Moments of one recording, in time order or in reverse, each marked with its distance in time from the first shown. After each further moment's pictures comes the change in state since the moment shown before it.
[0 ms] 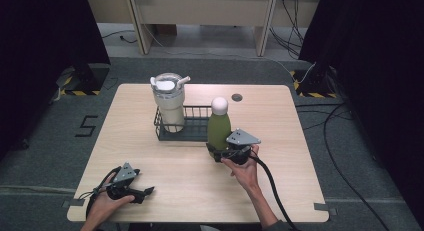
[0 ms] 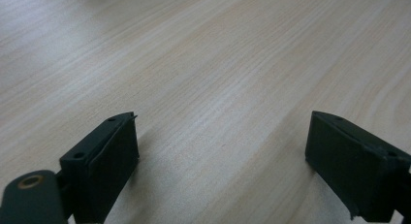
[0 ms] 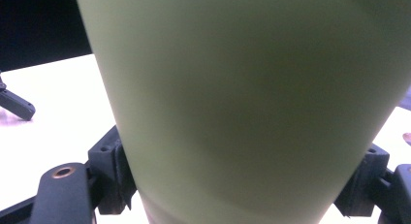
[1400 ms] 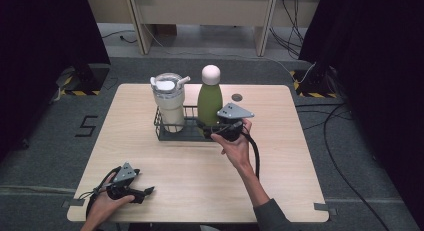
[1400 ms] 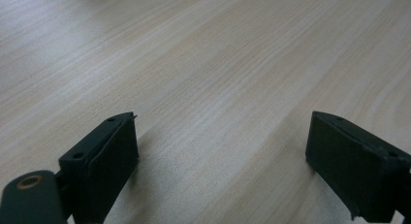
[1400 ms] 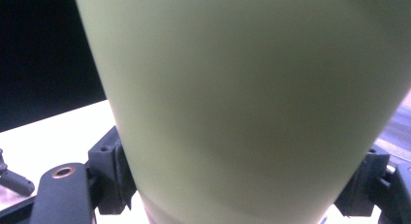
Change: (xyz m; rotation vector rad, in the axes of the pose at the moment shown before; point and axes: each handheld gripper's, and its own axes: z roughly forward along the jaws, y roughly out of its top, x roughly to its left) left arm 0.000 0.000 0.000 0.001 0.000 -0.001; right arm -0.006 0.084 0.019 -0.051 -0.002 0.008
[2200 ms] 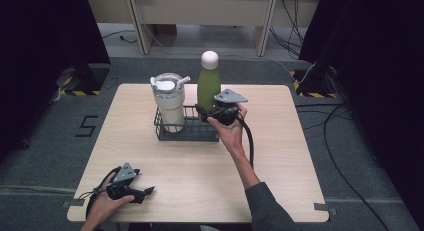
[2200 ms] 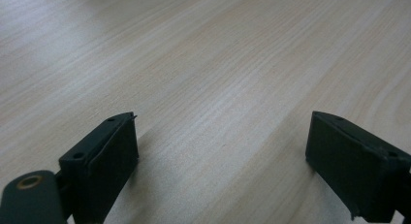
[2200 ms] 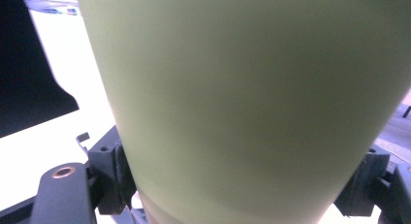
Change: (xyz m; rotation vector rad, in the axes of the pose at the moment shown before) left arm 0.000 0.000 0.000 0.000 0.000 0.001; right arm -0.030 0.007 0.041 0.003 -0.078 0.035
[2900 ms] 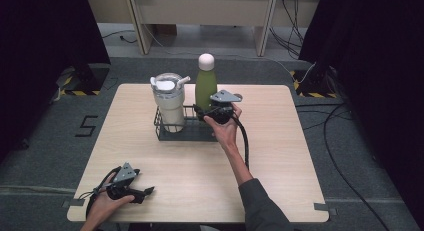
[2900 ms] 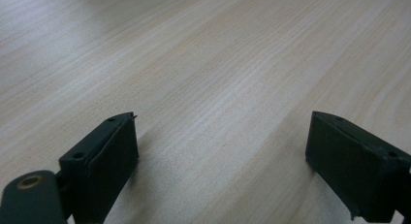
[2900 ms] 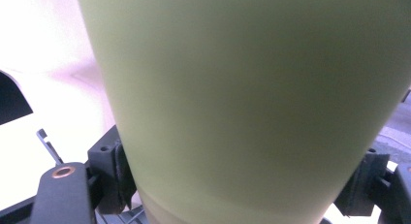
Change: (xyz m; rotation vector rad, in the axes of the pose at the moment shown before) left arm 0.000 0.000 0.000 -0.001 0.001 0.000; right arm -0.006 -0.020 0.031 0.033 -0.022 0.032
